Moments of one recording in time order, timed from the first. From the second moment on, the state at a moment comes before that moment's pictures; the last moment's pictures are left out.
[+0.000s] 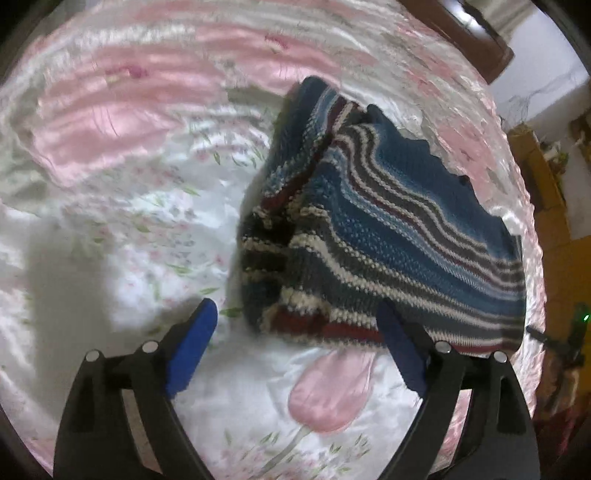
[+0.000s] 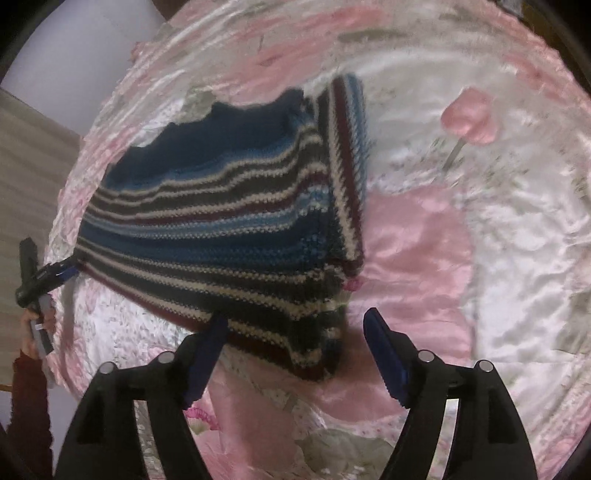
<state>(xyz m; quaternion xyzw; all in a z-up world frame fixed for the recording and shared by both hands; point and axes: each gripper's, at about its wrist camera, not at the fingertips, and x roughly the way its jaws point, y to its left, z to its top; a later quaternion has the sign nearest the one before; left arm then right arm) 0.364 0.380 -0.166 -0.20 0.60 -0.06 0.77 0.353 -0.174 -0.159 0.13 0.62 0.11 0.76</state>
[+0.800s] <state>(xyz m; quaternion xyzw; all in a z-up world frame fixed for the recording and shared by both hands) 0.315 0.331 -0.125 -0.20 0.58 -0.10 0.78 0.322 -0.179 -0.147 0.17 0.62 0.16 0.75</state>
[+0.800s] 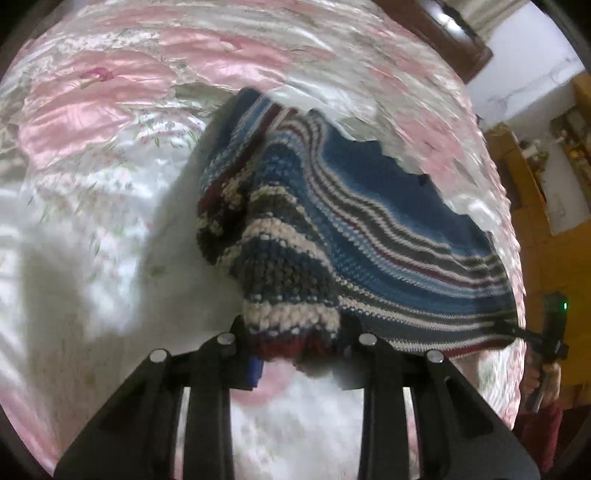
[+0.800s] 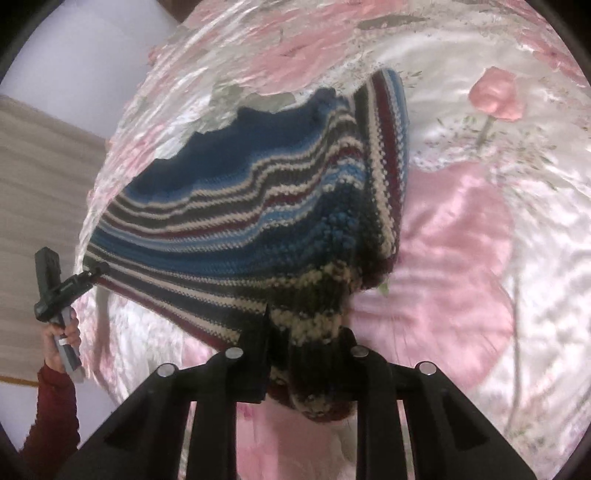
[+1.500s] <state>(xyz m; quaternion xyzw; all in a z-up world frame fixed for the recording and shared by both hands) 0.238 0.350 -0.141 -0.16 0.60 -0.04 0.78 0.265 -0.201 -0.153 0.09 0.63 0.09 0.77</state>
